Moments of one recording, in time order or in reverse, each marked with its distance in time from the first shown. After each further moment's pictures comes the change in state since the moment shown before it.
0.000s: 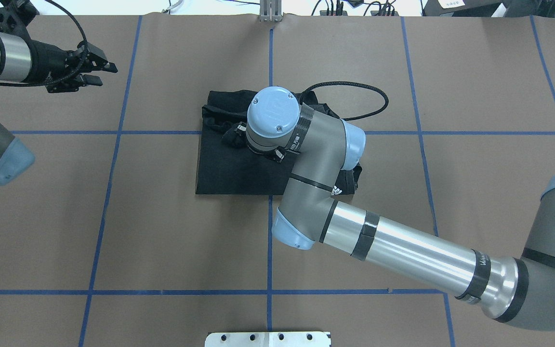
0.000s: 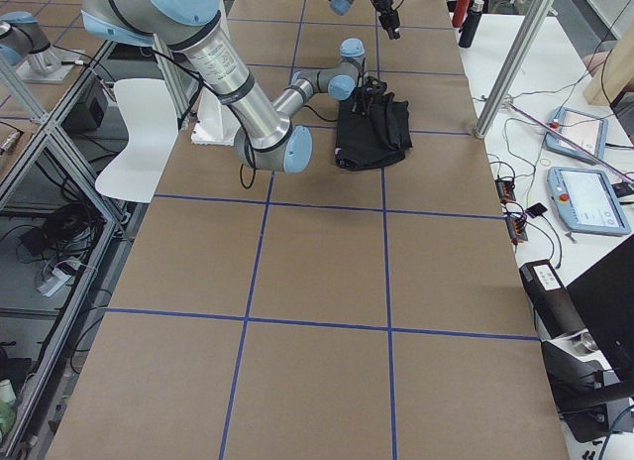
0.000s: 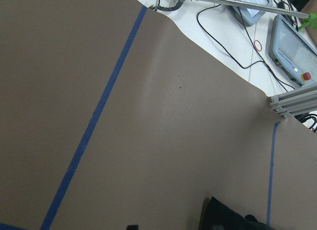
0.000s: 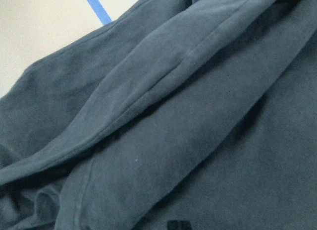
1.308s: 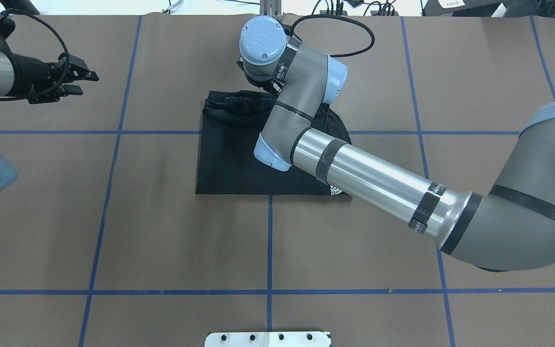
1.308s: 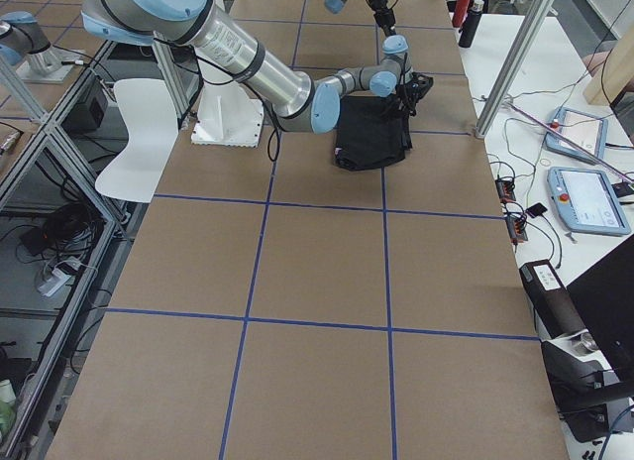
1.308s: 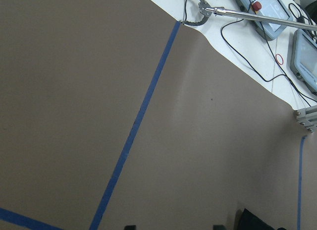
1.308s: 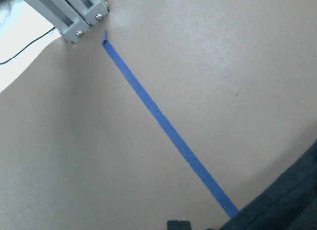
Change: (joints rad) left arm 0.006 0.083 -0.034 -0.006 0.063 -0.001; right arm 0.159 0.286 -0.522 0.242 -0.043 -0.022
